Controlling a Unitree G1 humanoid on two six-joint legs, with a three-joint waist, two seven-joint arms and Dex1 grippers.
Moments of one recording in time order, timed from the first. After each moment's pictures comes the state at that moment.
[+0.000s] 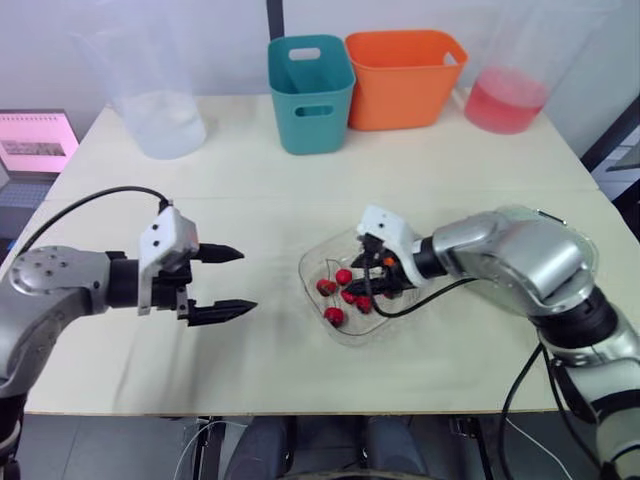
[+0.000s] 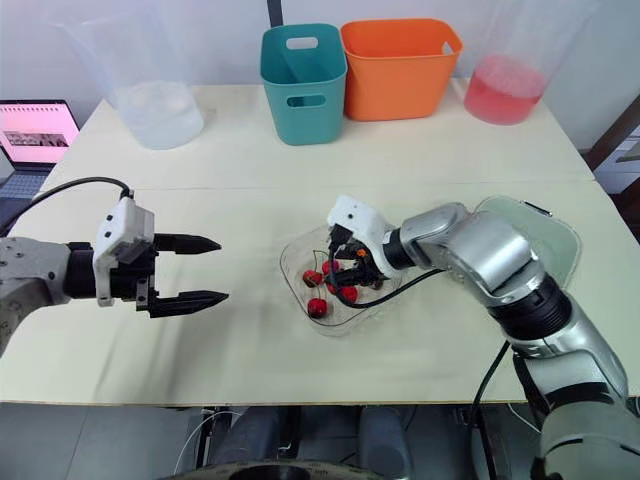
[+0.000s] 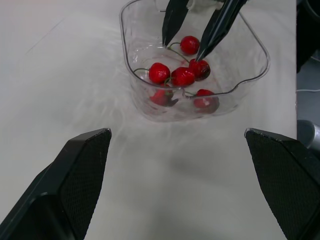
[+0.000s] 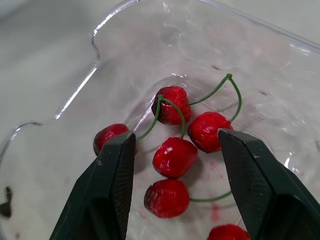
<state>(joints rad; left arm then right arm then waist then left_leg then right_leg) -0.19 1.00 0.19 -0.51 -0.71 0.74 -1.05 -0.80 -0.72 0.42 -0.36 0.52 1.26 0.77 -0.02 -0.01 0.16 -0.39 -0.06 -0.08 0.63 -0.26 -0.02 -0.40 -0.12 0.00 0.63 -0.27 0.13</state>
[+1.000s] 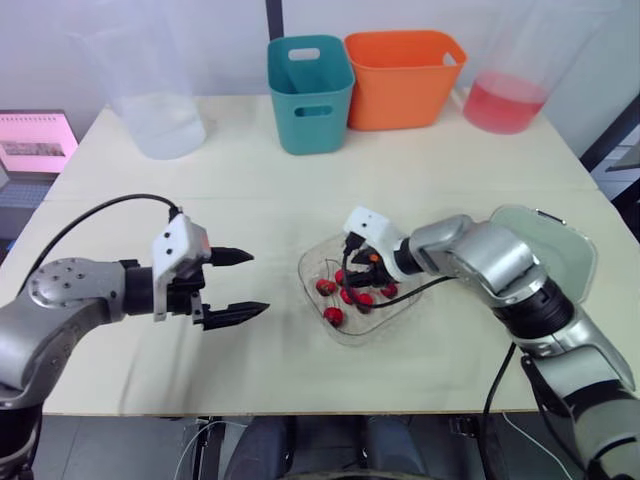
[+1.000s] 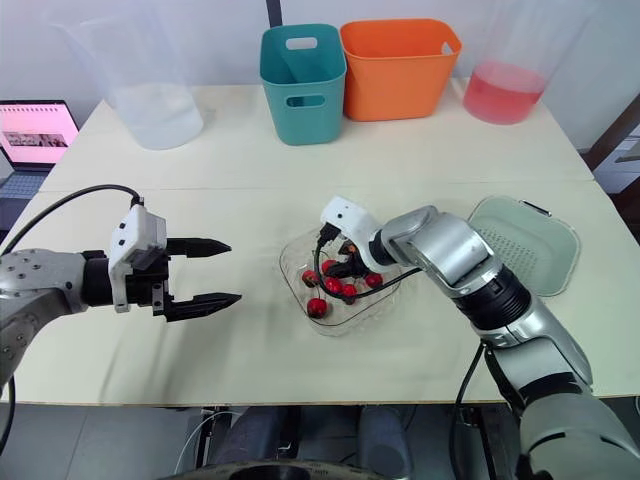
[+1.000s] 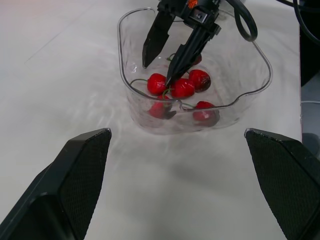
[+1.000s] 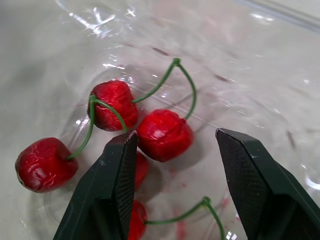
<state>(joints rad) -0.16 0.94 0.17 -0.55 -0.70 0.73 -0.98 -0.83 -0.61 0.49 -0.21 0.39 1.29 0.70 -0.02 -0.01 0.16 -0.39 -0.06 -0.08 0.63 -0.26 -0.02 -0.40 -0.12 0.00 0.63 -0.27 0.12</state>
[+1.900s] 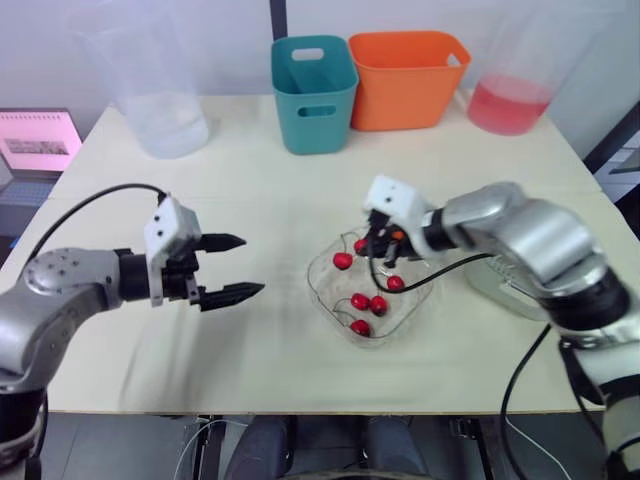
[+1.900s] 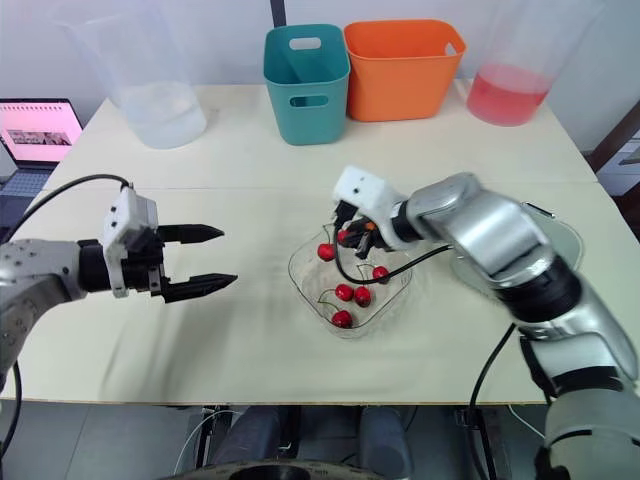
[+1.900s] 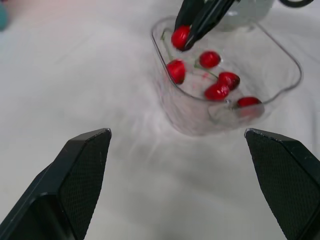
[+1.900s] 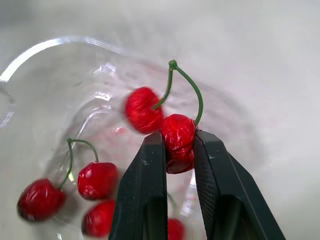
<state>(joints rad) -0.30 0.91 0.19 -0.43 -0.76 0.77 -0.96 -0.90 -0.85 0.38 -0.37 0.40 1.20 0.87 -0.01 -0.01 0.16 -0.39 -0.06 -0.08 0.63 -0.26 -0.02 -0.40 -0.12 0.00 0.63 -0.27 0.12</state>
